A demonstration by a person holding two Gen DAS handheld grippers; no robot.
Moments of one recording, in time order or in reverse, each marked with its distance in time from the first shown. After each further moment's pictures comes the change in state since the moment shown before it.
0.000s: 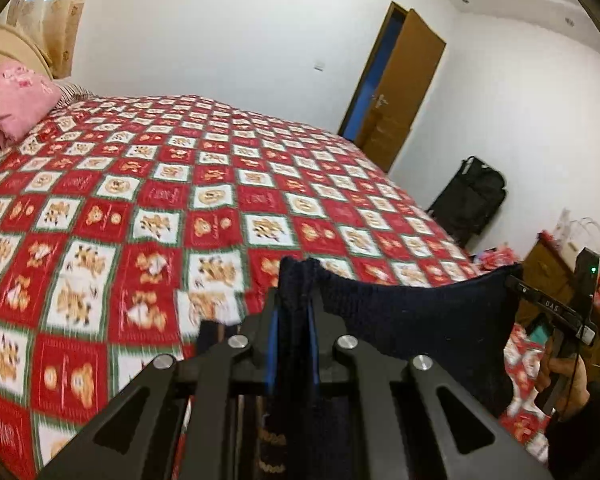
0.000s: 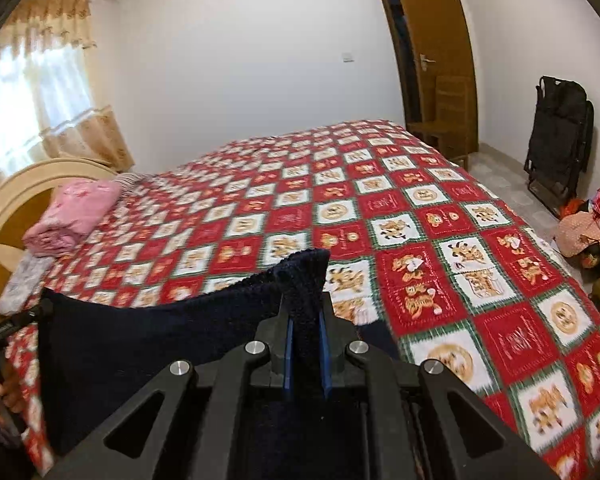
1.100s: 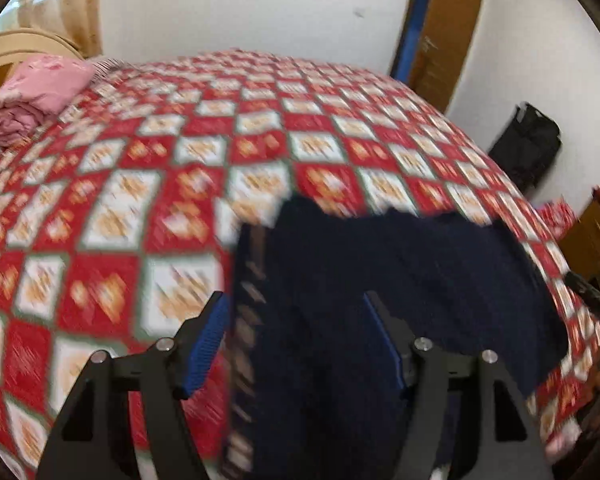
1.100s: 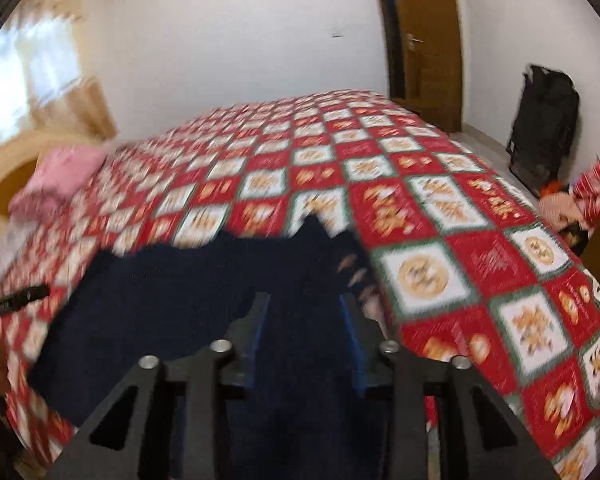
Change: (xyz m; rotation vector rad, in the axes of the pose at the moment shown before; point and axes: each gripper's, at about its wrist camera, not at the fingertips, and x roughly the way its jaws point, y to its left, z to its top) left arm -0.001 -0.034 -0.070 0.025 0.210 0.225; right arm -0.052 0.010 -0.092 -0.066 0.096 -0.046
